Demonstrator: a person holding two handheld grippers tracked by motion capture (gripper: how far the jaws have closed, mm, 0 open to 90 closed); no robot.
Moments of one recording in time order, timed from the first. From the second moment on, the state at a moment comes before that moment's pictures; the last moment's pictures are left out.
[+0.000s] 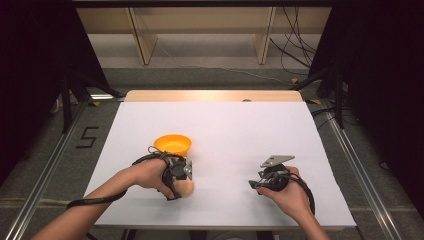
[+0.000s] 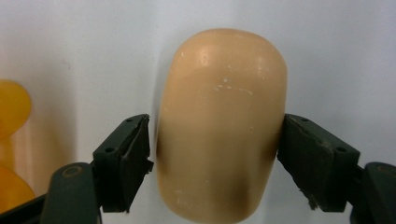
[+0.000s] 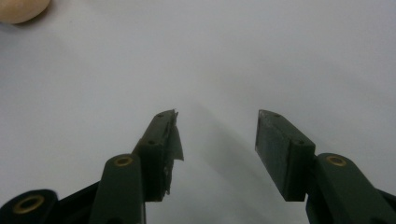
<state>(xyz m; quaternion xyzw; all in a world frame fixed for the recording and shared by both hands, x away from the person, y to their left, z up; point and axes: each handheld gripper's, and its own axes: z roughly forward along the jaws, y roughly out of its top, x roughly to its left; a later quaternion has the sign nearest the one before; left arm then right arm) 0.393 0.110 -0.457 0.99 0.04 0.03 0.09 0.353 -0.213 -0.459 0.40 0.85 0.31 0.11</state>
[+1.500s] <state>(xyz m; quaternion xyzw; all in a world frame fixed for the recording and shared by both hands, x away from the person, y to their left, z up) 0.395 0.113 -0.463 0.99 0.08 0.01 0.08 0.354 -0.213 -0.460 0.41 0.85 0.30 0.11</state>
